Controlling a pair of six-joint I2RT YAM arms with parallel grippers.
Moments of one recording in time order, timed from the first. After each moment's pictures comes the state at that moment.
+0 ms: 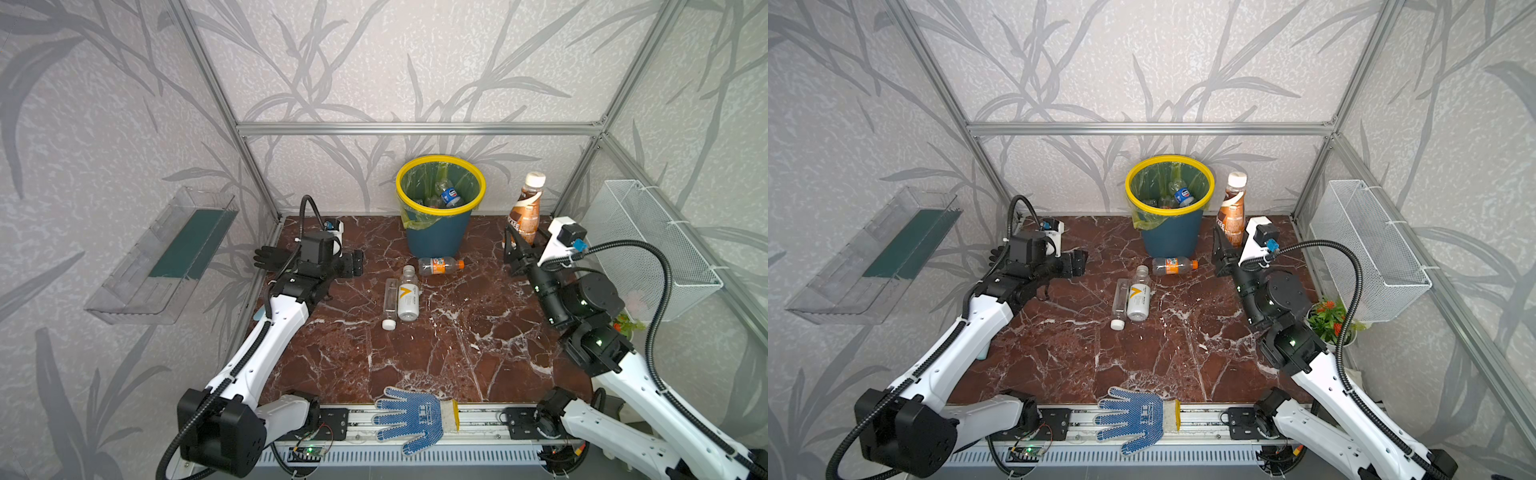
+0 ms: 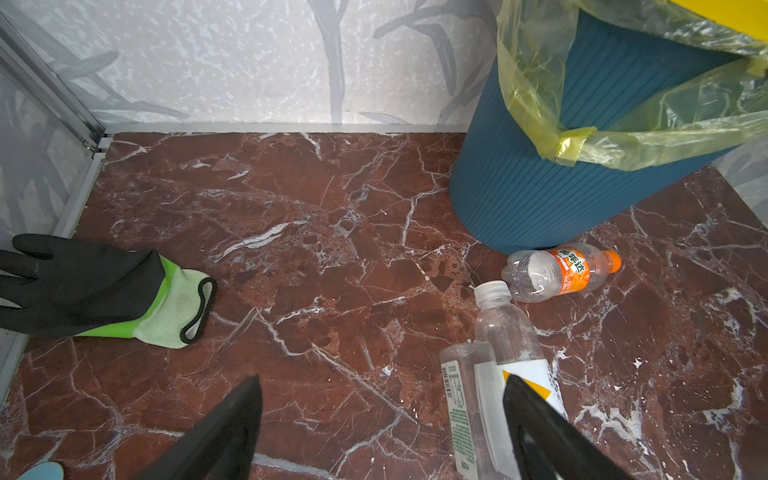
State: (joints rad) left arm -0.22 1.19 1.04 -0.42 0.01 -0.16; right arm 0.64 0.90 1.00 0.17 0.38 0.05
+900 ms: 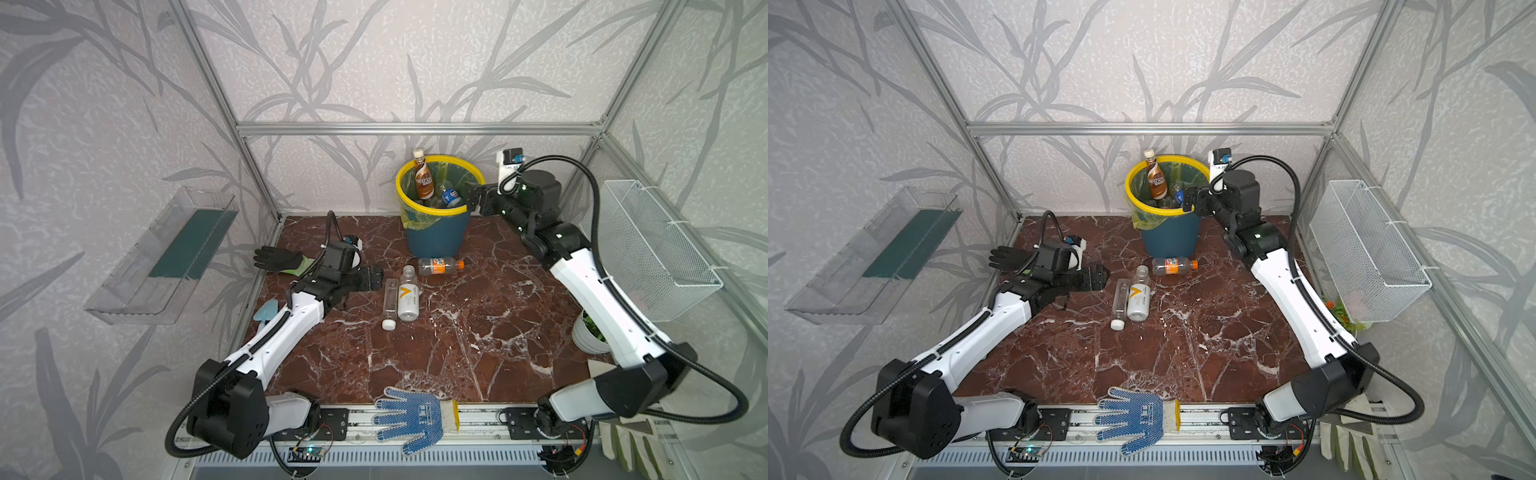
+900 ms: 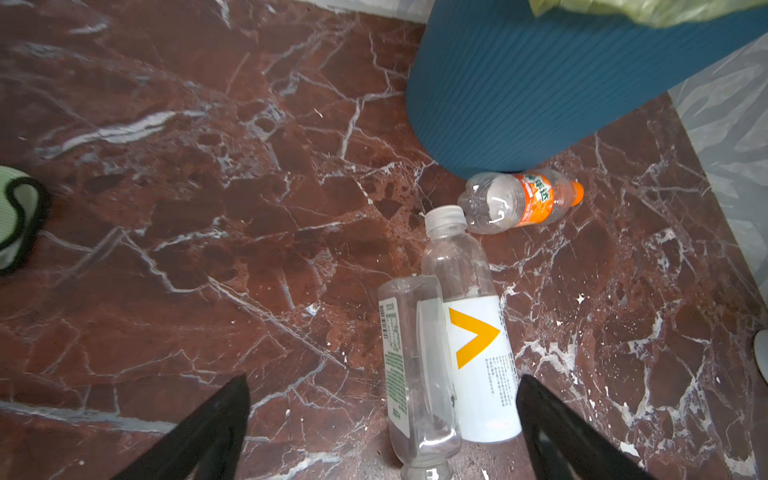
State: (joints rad) left arm -0.36 1.31 0.96 -0.41 0.08 -0.34; right arm 0.38 1.43 1.60 -0.29 0.08 0.13
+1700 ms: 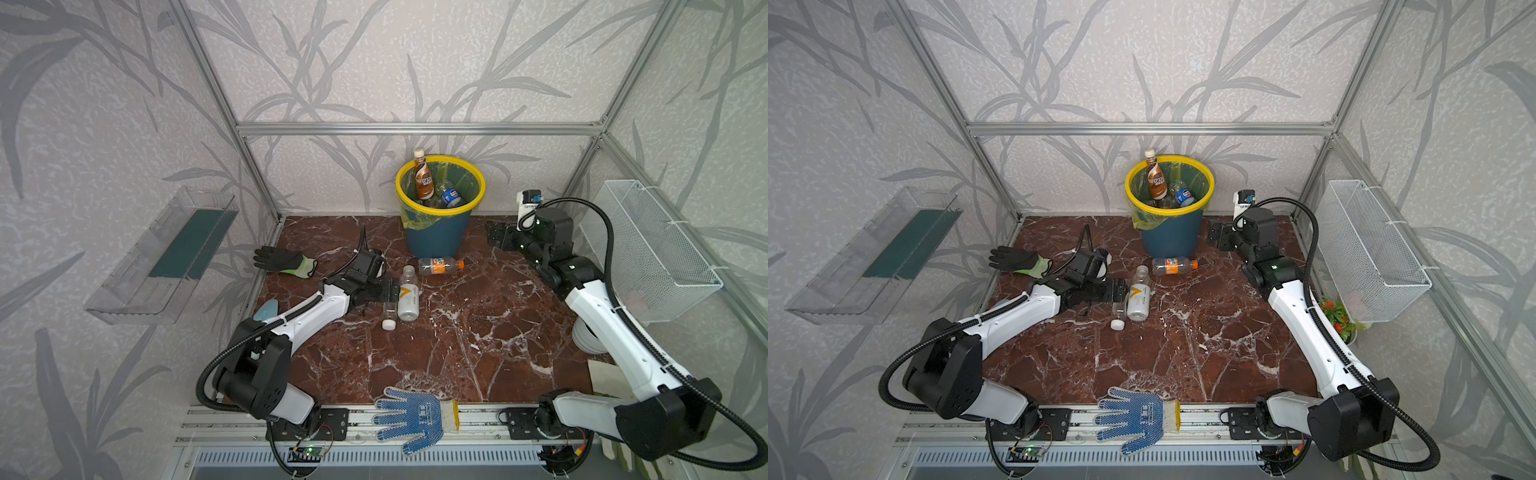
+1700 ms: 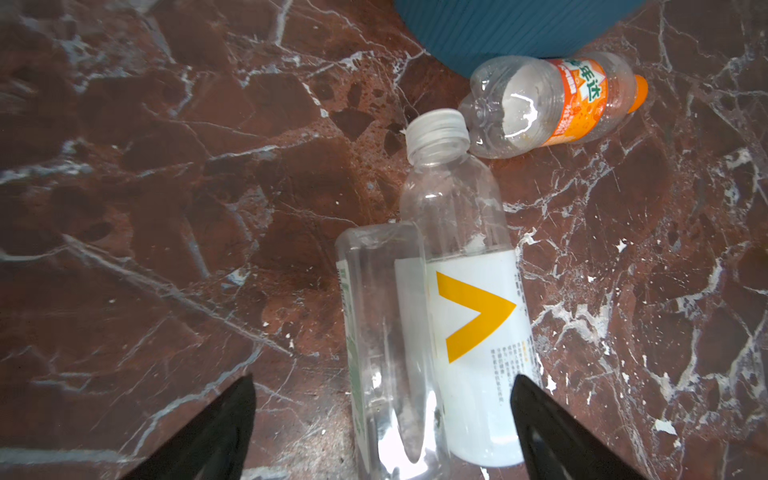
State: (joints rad) left arm -0.46 1.48 0.98 -0.40 0.02 -0.39; right arm 0.26 1.27 1.23 -0.32 0.04 0.21
